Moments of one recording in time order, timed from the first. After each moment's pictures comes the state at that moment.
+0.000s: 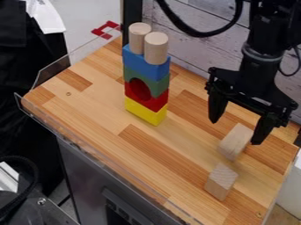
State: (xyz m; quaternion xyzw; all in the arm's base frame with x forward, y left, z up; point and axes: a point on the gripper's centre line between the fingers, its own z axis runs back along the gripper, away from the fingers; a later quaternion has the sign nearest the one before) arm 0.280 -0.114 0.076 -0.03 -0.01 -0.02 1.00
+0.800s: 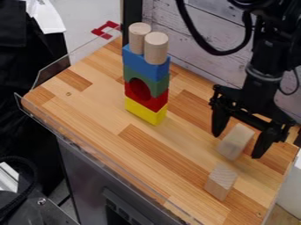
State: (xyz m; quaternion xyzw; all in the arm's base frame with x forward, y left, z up) arm 0.288 -0.119 0.046 -0.03 0.03 -0.02 1.00
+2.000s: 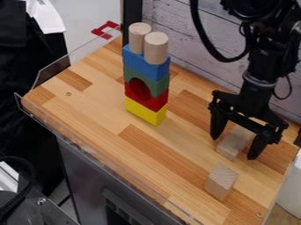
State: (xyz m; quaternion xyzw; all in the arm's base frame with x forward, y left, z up) arm 0.299 -0.111 0.022 -0.03 0.06 -0.02 1.00
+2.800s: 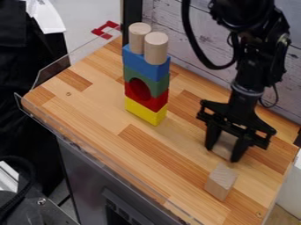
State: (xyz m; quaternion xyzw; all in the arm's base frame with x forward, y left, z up) arm 0.287 -0.101 0.013 -0.01 0.07 0.04 1.00
